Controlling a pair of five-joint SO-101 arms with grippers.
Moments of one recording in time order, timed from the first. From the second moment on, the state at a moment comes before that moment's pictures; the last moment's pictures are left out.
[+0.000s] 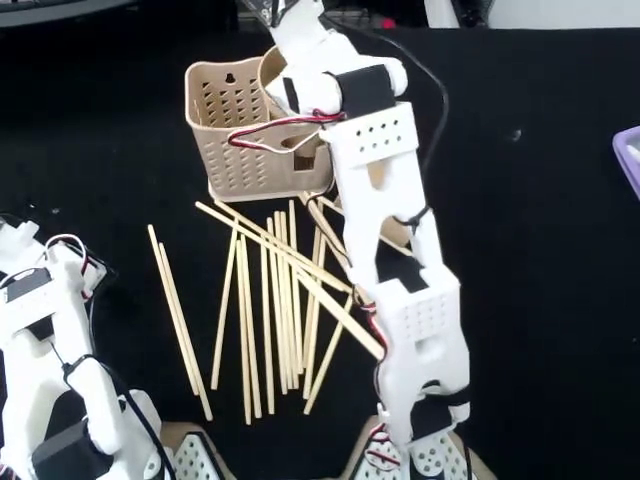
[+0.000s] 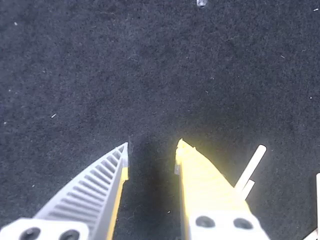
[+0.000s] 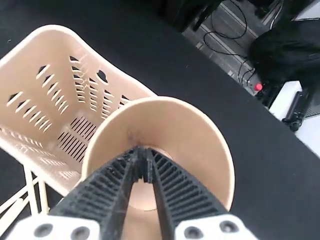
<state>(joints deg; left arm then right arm) -36.5 -29.4 58.1 38.4 23.2 -19.5 36.3 -70.3 85.8 23.3</state>
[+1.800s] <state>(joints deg) -36.5 -29.4 58.1 38.4 23.2 -5.0 -47.9 52.9 53.9 9.5</state>
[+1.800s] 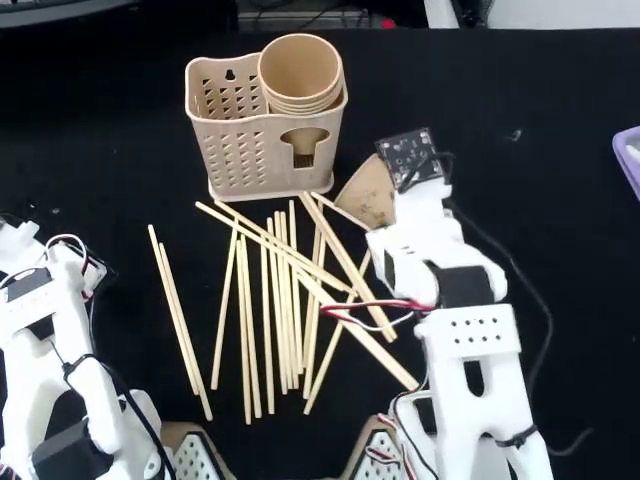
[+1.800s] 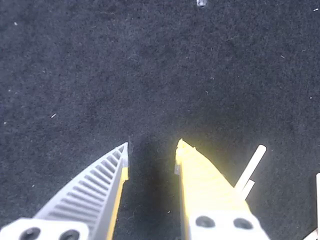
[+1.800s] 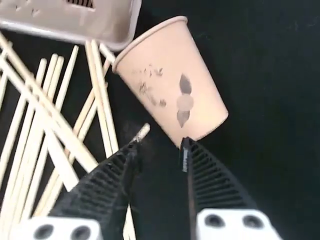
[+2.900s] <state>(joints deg) -36.5 -29.4 58.1 38.4 23.2 -8.0 -10.4 27.6 41.7 -13.7</state>
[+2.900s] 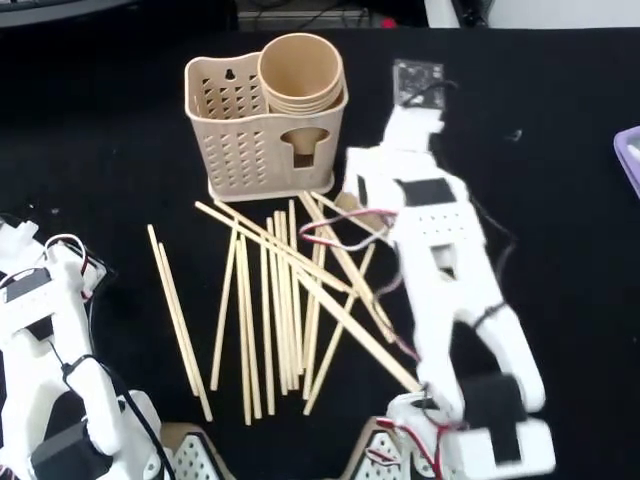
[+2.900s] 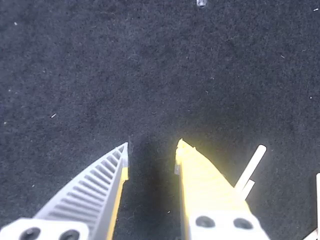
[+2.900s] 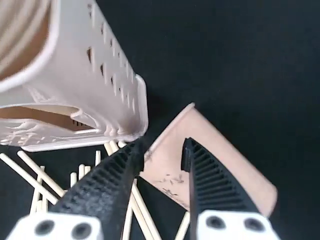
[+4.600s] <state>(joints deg) -36.5 -29.4 58.1 38.4 23.2 -6.0 18.0 -10.0 72.5 -3.4</state>
